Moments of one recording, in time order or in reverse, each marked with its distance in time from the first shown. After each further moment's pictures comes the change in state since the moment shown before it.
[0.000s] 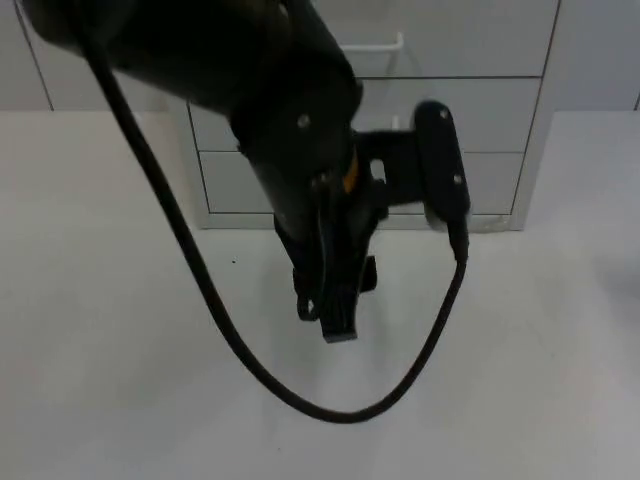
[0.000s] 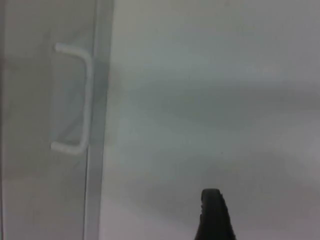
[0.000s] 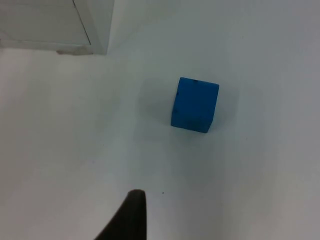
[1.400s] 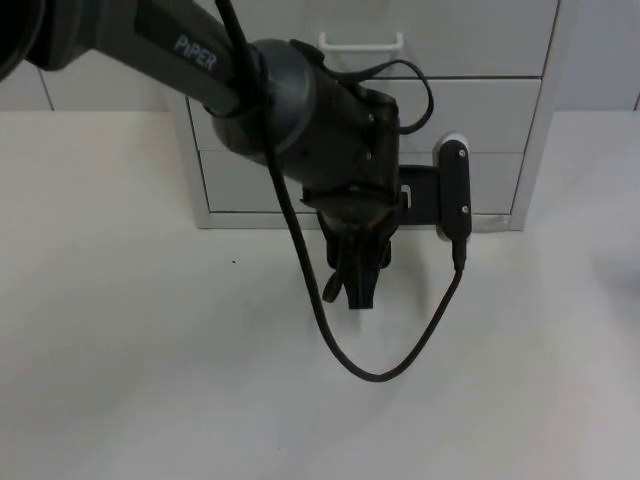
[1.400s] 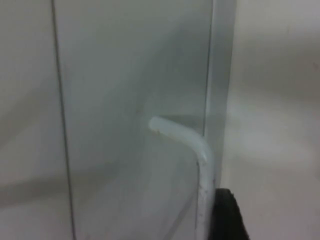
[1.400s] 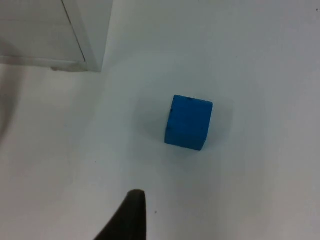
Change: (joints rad) right arm 0.000 0.000 0.037 -0.021 -0.095 0.000; left arm 0.050 0.360 -0.301 0.608 -0.035 -0.426
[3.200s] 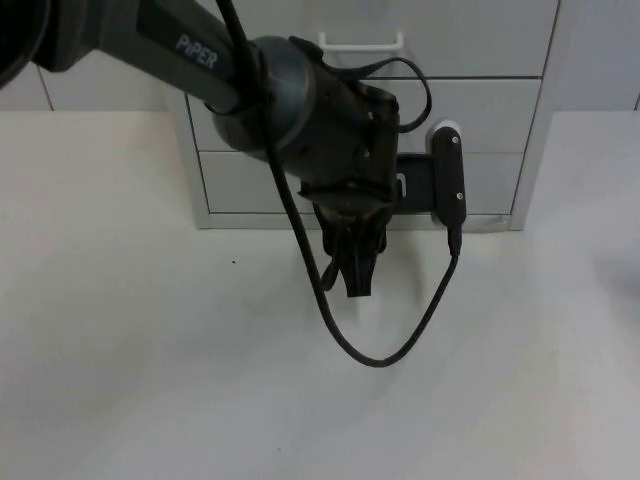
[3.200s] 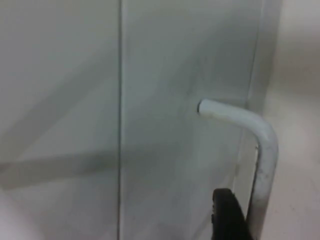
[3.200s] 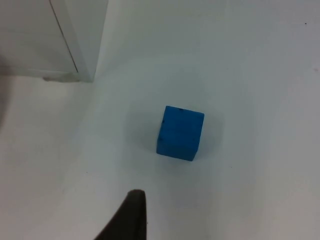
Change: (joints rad) right arm 0.000 0.000 0.000 -0.025 -0.027 0.011; left arm 0.000 0.006 -0.013 0.043 0.024 -0.064
